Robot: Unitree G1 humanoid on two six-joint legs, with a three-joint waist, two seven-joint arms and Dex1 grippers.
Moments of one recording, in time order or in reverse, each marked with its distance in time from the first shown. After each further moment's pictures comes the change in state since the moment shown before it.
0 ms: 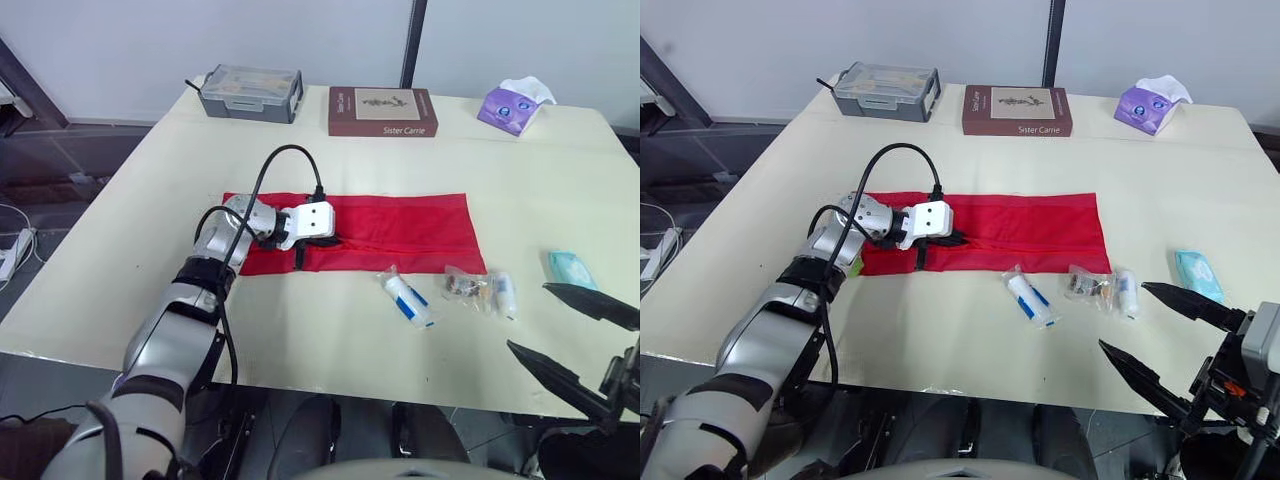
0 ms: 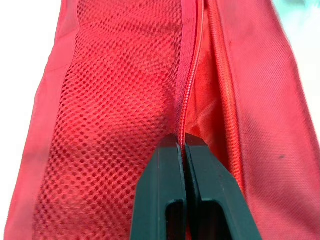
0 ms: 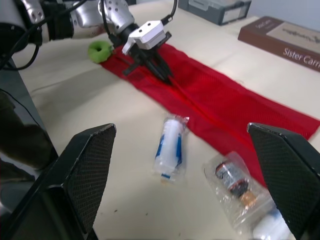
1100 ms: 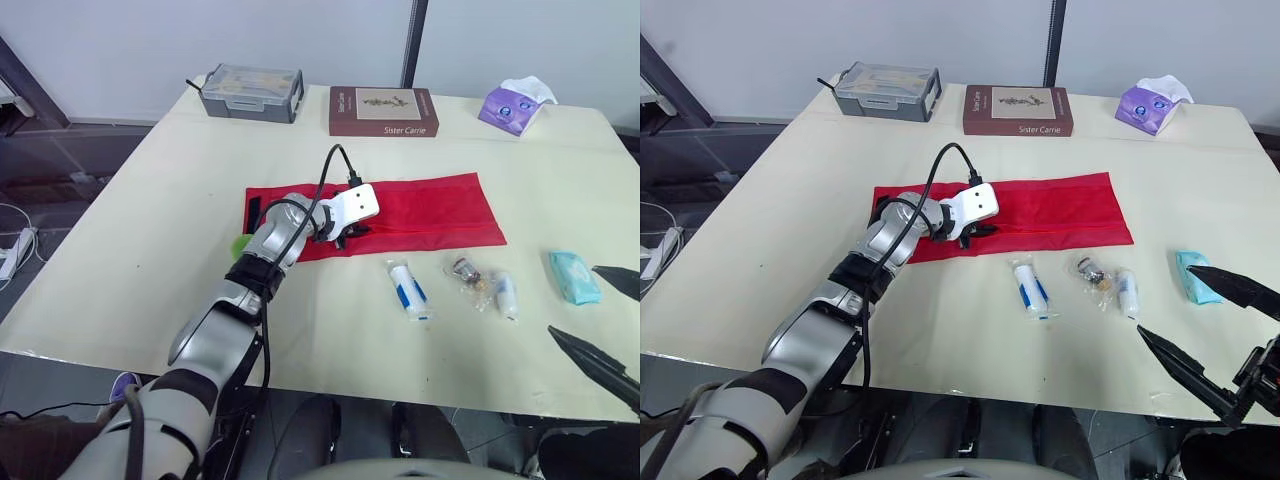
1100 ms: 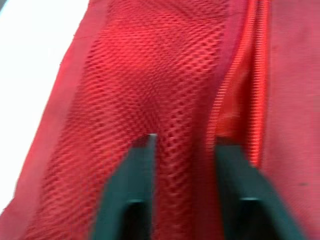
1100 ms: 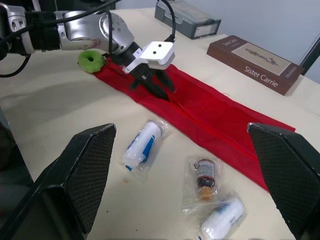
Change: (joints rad) left arm 0.043 -0.176 -0.047 -0.323 0.048 0.642 0.279; right arm -0.055 0.045 -0.143 0.060 -0.006 -0.009 0.081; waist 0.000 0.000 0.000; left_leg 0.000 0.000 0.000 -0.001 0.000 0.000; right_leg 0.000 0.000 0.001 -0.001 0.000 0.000
